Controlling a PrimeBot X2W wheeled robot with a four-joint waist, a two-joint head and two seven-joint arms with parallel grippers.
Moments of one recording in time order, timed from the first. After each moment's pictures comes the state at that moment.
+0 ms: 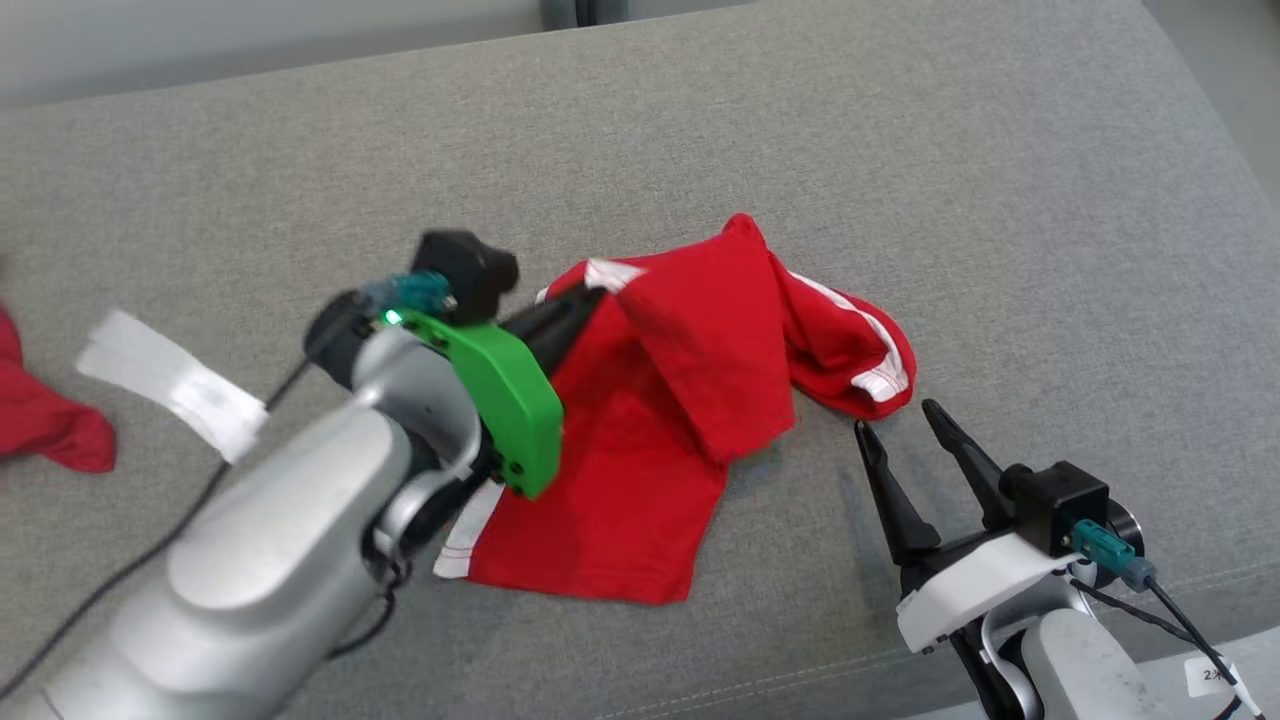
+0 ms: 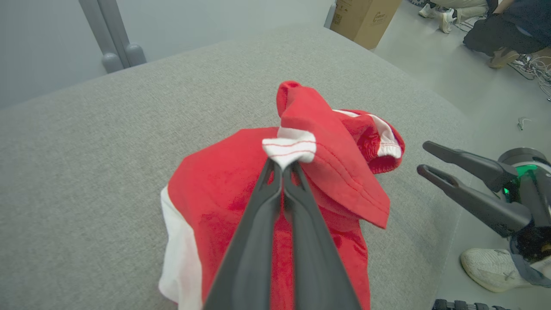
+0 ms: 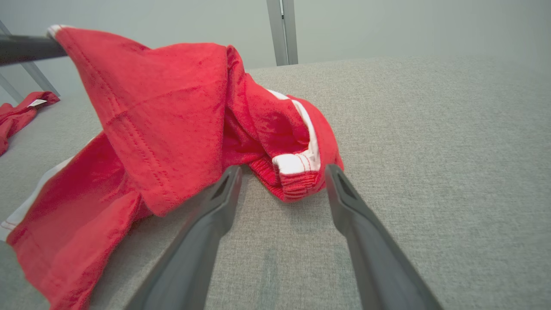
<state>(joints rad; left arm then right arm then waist) -0.68 0.28 -0.90 0.15 -0.82 0.04 0.16 -0.05 -0.07 0.25 0.23 0.17 0.11 -0.25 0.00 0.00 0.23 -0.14</state>
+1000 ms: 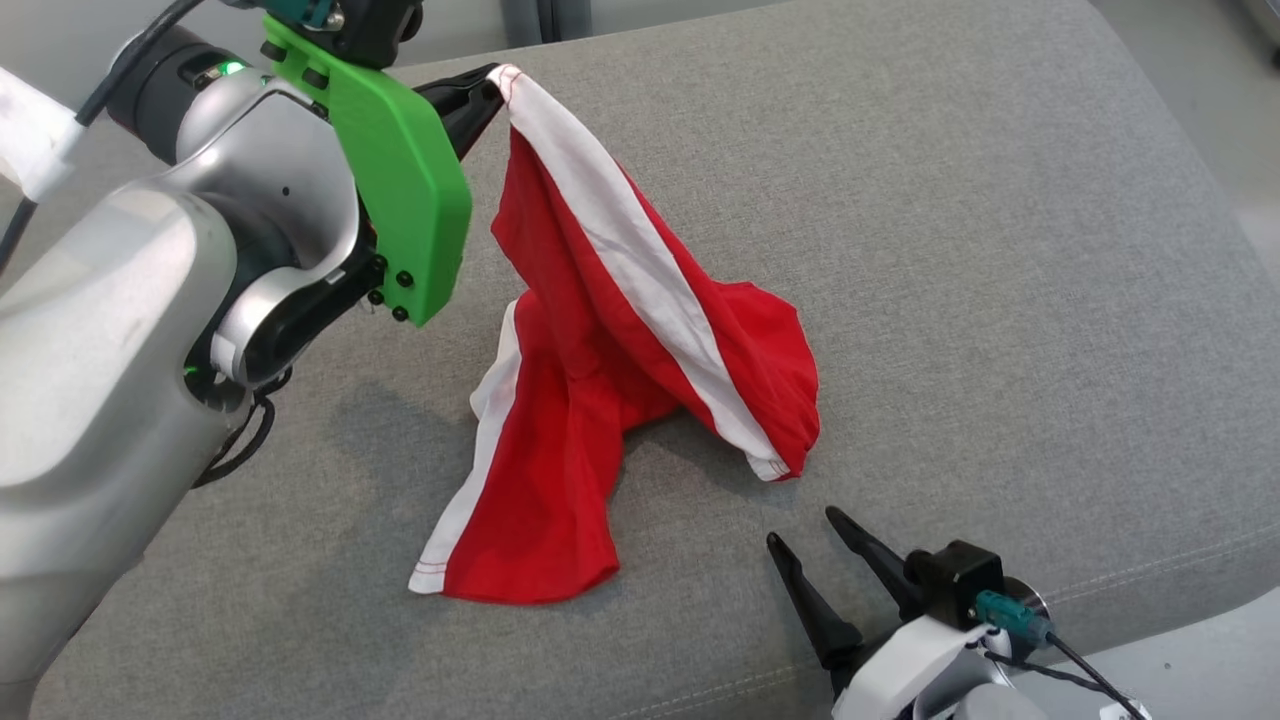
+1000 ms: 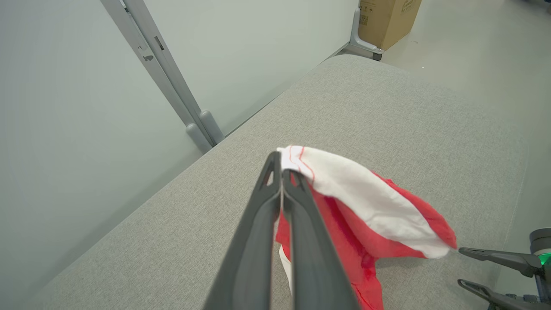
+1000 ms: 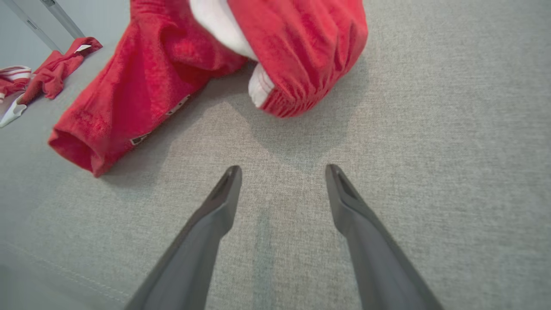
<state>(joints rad) -1.00 0.45 -0.81 -0.04 -0.86 0.06 0.58 0.01 -0.06 0.44 0.33 0.20 0.12 -0.25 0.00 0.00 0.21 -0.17</state>
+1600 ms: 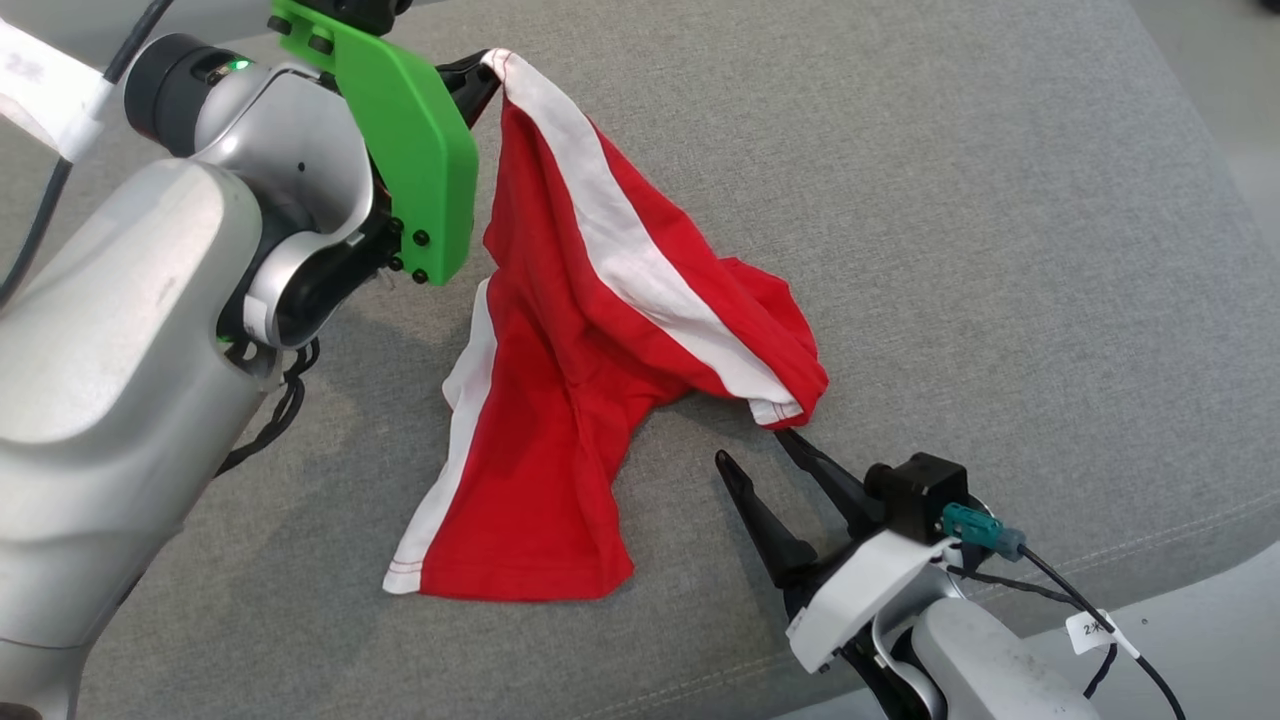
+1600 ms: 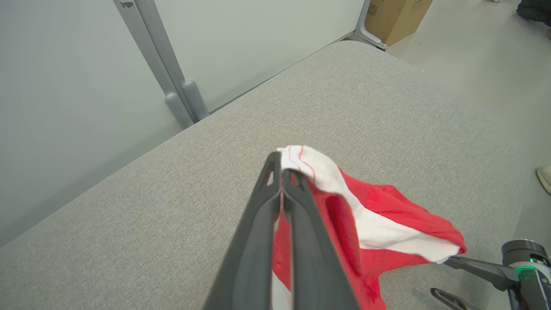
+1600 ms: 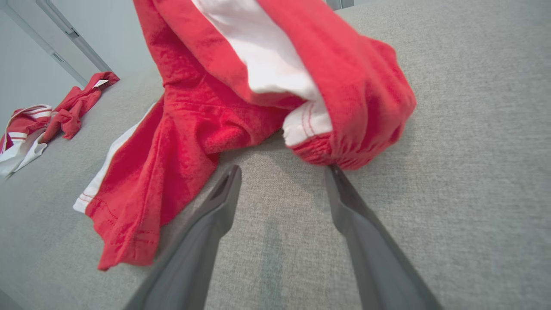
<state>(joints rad) -1.01 0.37 -0.79 0.09 -0.87 0.09 0.58 -0.18 -0.06 0.55 0.36 0.36 0.12 -0.25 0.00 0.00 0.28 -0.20</state>
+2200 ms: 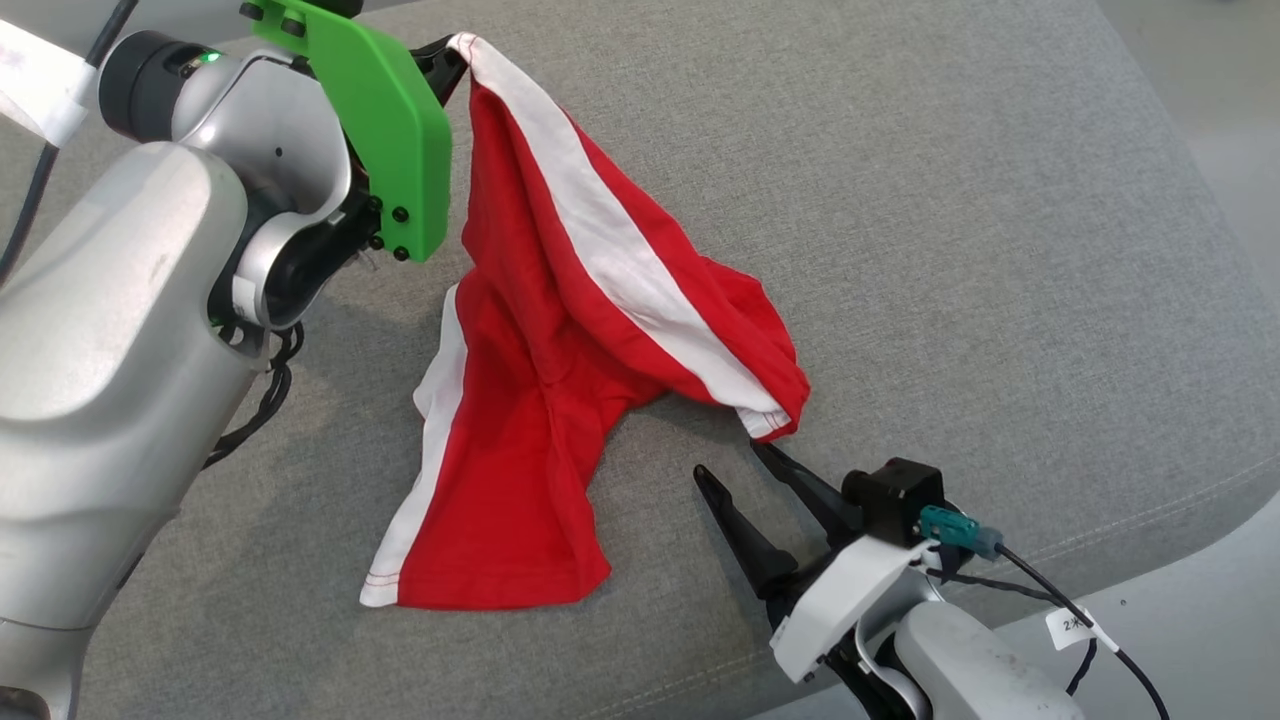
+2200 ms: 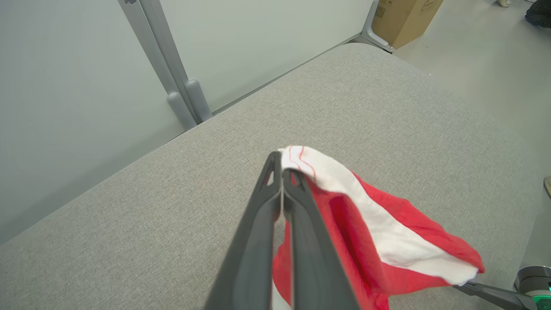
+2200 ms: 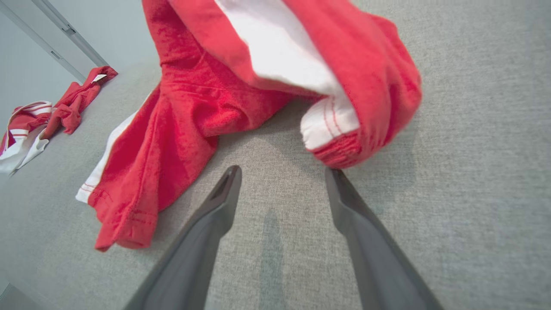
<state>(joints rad) -1.03 0.36 -0.77 0.18 -0.86 0.09 0.55 -0.21 -0.06 0.62 0.40 0.42 0.12 -0.25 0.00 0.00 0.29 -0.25</state>
